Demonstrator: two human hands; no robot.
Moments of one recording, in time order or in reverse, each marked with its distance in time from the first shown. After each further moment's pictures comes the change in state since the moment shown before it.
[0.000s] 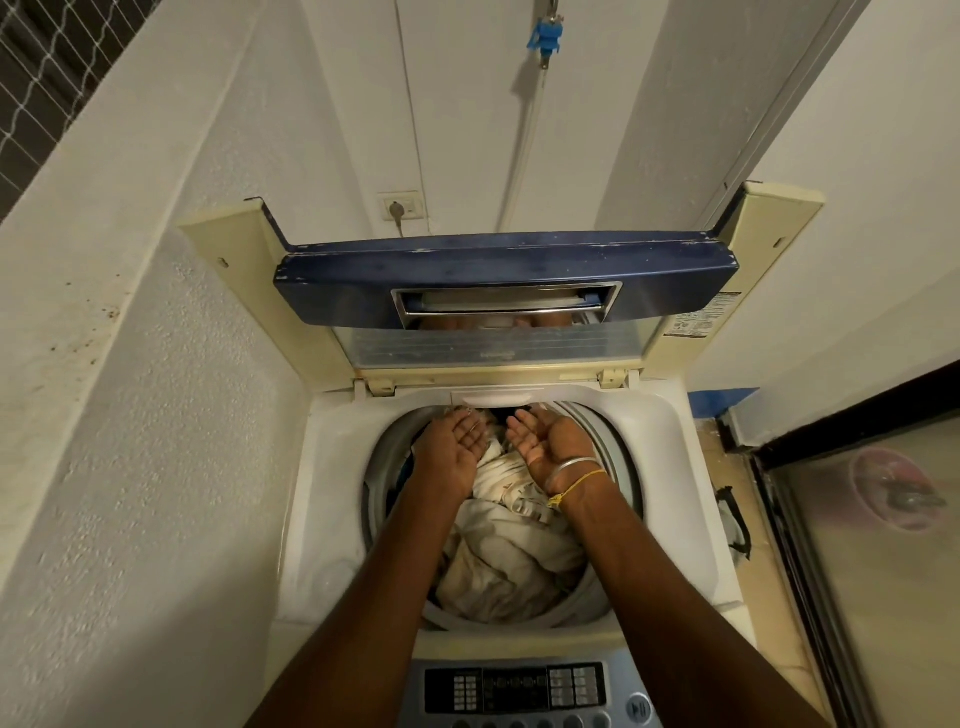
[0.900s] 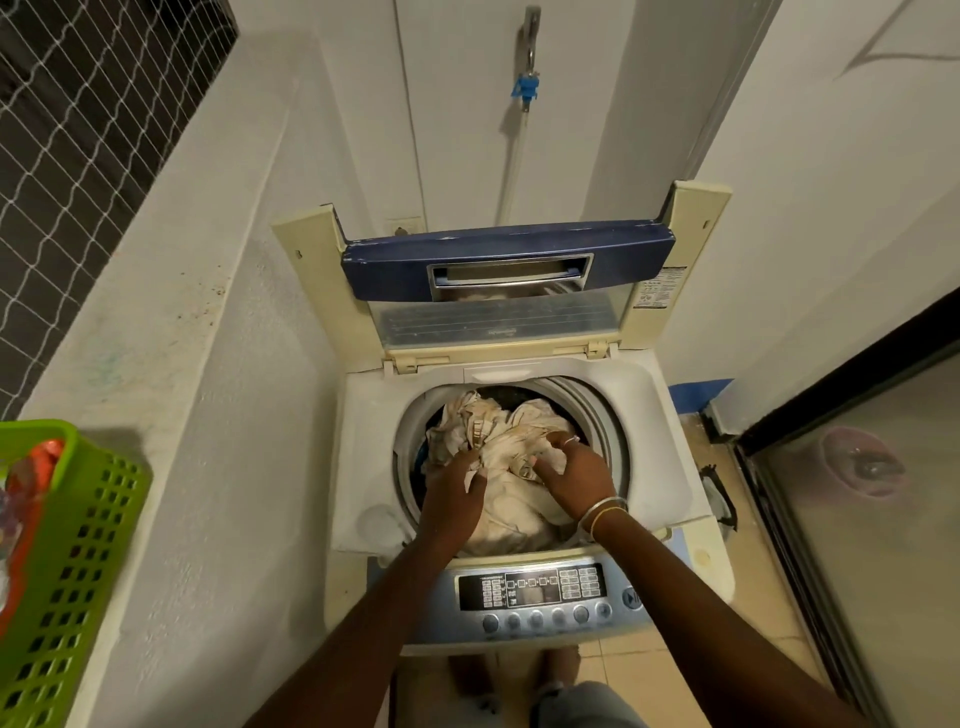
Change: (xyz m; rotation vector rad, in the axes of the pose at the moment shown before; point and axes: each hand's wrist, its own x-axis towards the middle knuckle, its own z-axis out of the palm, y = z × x) left_hand -0.100 -0.041 -0.116 1.422 -0.123 0.686; right_hand -0.099 0.038 -0.094 -1.591 0.075 -0.723
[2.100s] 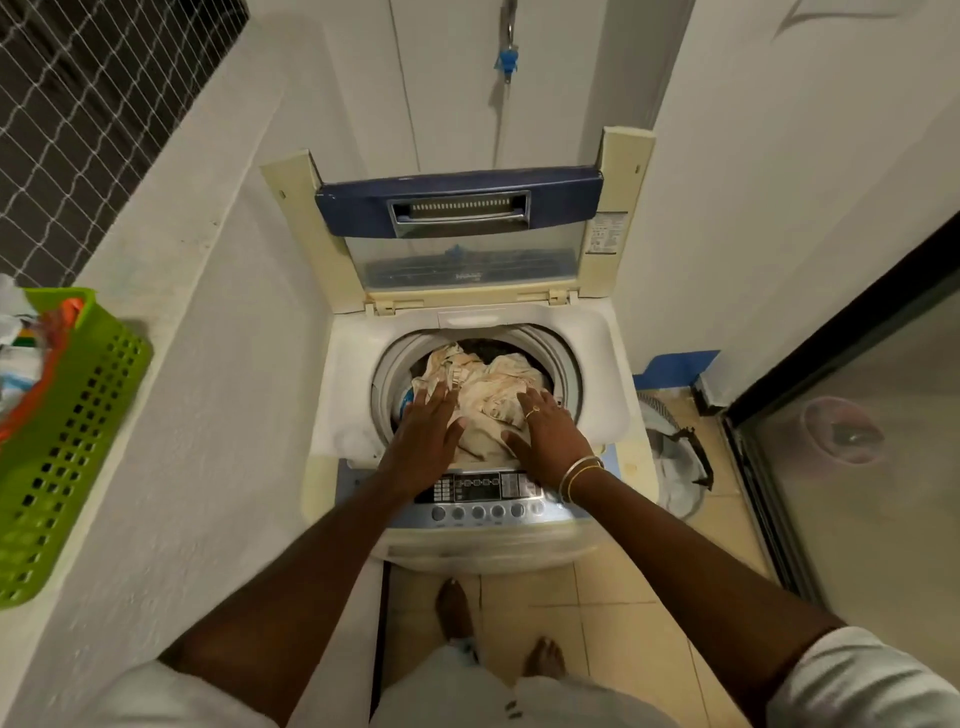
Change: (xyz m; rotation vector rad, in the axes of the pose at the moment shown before) left_hand -0.069 0.025 0.007 0.535 0.010 0.317; right_hand -0.076 0.036 -0.035 -0.413 -0.140 -0.318
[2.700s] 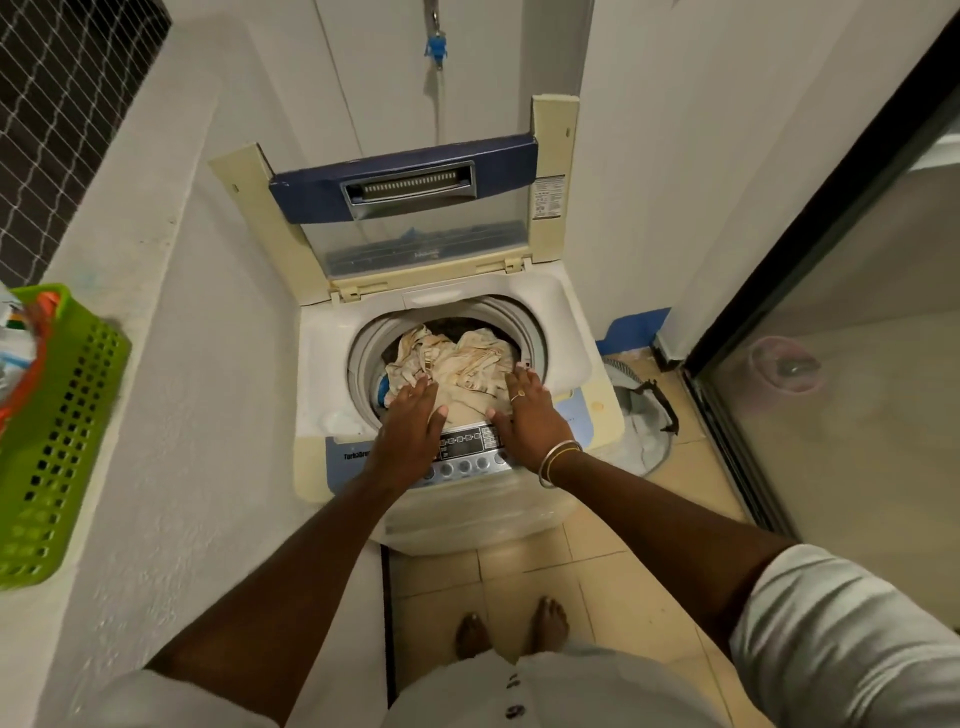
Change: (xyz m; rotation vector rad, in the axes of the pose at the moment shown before) left_hand -0.050 0.016 -0.001 -0.061 -0.005 0.014; right_hand -0.066 -0.020 0.011 0.131 0.105 0.112
